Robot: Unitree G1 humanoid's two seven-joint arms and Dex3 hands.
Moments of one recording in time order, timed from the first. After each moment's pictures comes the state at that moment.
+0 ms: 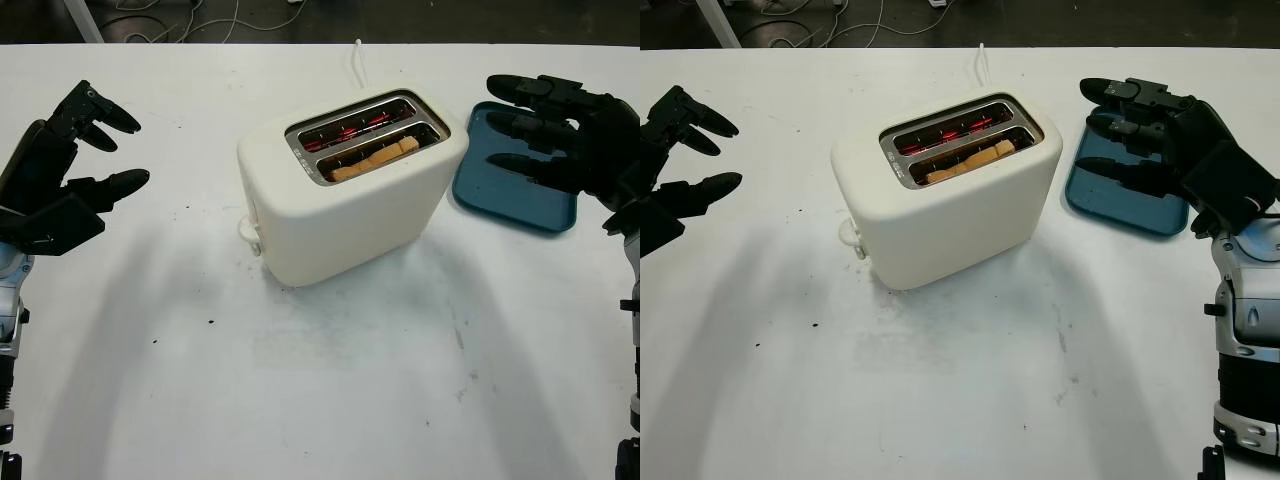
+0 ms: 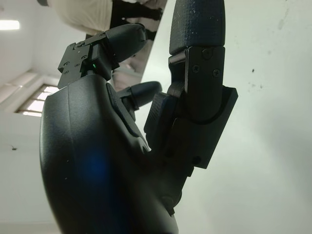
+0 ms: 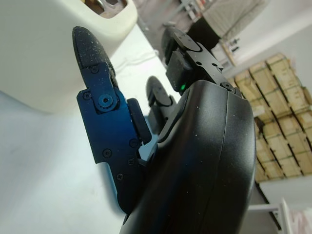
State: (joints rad) left arm -0.36 0.70 0.19 0.19 0.12 -0.30 -0.23; right arm -0.41 -0.61 -0.23 -0.08 0.11 0.20 0.47
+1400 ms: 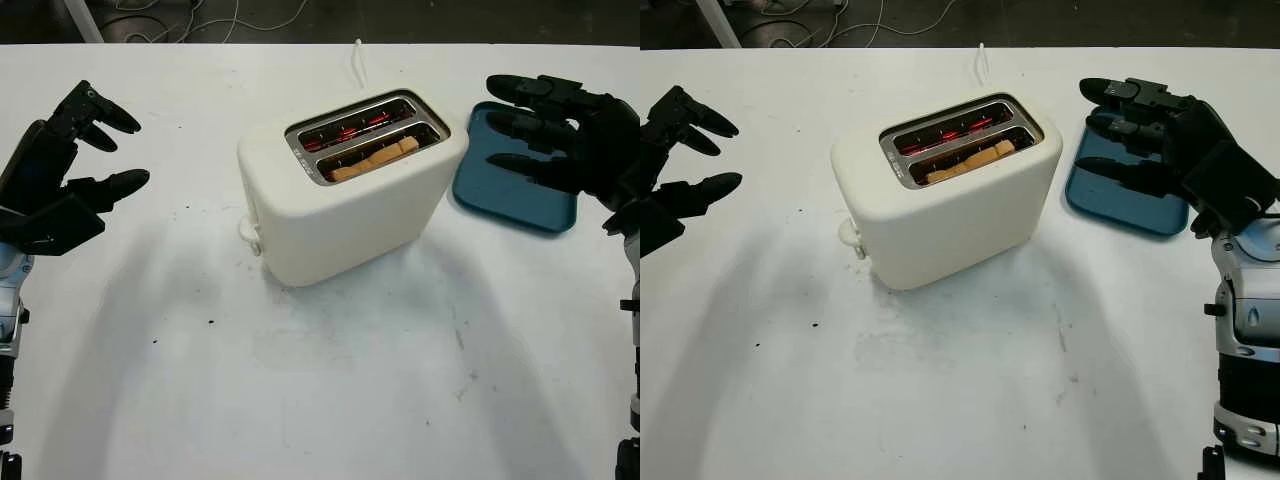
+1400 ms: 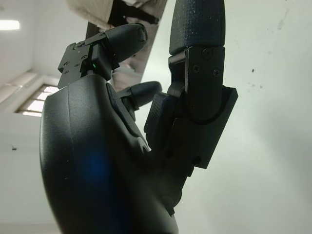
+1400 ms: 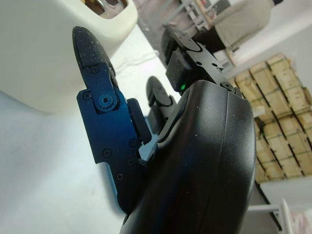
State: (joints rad) left arm -0.36 0.70 0.19 0.19 0.12 -0.30 -0.23; right arm -0.41 -0.61 -0.23 -0.08 0.11 0.20 0.47
